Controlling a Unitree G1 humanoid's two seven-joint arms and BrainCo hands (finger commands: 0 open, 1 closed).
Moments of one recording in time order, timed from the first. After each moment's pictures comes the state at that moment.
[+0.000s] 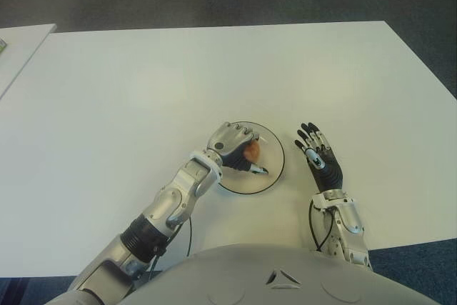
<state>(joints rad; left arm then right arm) -0.01 0.32 -0.61 -0.14 1.12 0.02 -0.11 0.35 -0.04 -0.05 0.06 0.27 -0.26 0.28</state>
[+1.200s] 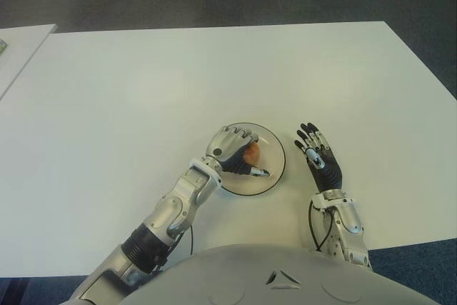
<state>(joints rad) 0.03 0.30 -0.61 -0.14 1.11 0.04 -0.05 0.35 -0.04 -0.05 0.06 0.26 -0.25 0.28</state>
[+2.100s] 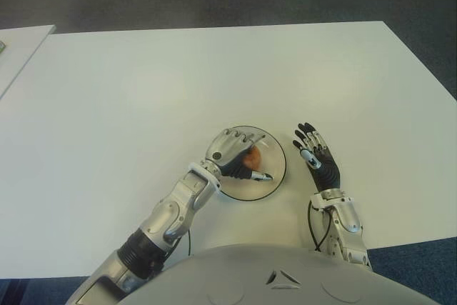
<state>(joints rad) 0.06 0.32 -0.61 -0.18 1.11 0.00 -0.05 0.34 -0.05 -0.04 0.07 0.22 -0.27 0.27</state>
